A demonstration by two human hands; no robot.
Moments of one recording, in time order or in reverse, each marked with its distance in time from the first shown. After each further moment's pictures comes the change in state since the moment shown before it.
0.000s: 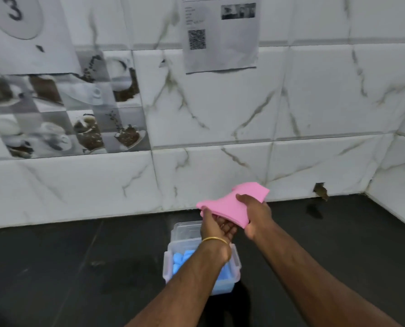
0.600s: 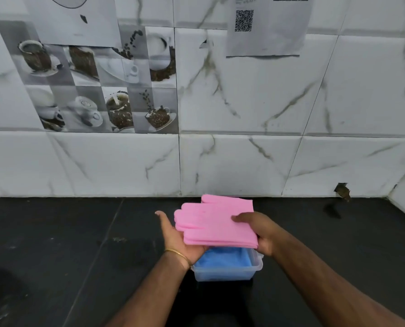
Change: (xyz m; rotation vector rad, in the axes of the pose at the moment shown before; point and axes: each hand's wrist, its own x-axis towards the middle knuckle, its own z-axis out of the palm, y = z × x) left_hand 0.005 0.072 -0.144 -0.235 -0.354 -0.169; right_hand -0.020 0.056 -0.002 -0.436 -0.367 0.282
